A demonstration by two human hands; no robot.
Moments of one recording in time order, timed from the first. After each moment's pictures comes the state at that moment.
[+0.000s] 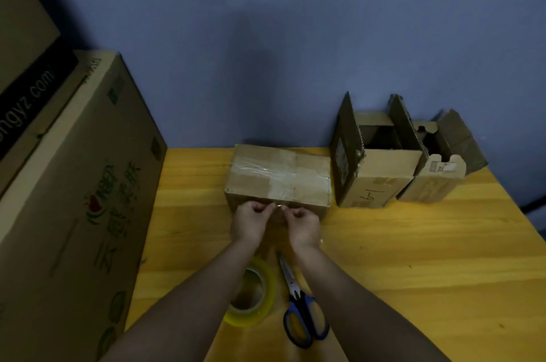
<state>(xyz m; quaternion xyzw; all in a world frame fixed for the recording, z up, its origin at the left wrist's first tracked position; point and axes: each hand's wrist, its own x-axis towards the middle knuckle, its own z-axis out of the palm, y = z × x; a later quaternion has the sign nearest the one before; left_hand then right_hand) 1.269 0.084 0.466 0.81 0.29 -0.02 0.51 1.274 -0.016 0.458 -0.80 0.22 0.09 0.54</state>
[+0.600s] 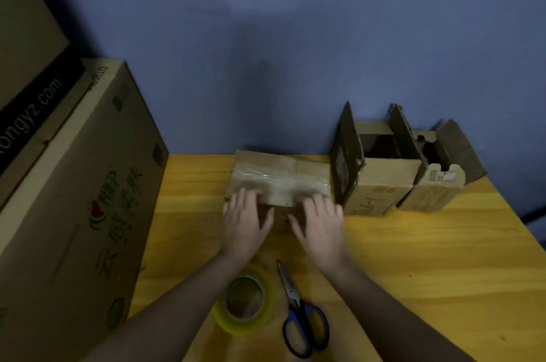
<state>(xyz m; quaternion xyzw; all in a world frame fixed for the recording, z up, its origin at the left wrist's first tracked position) 1.252 0.103 0.485 0.95 0.04 0.18 0.25 1.268 -0.058 0.492 -0.95 -0.18 -0.22 0.12</state>
